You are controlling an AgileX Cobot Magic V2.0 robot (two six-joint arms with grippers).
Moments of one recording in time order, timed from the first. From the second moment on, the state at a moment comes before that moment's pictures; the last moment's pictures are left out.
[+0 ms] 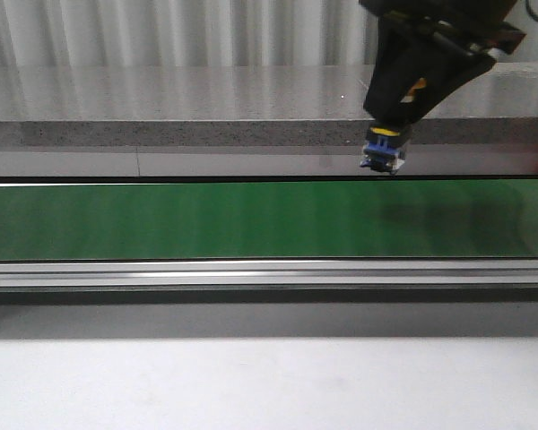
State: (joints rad) left arm -0.24 0.43 -0.64 -0.19 0.73 0.23; right arm 0.25 1.64 -1.37 0.36 0.91 -0.36
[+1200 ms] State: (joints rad) left arm -0.24 0.43 -0.64 -0.19 0.73 0.23; right arm -0.59 1.34 -0.96 0.33 0.72 -0.10
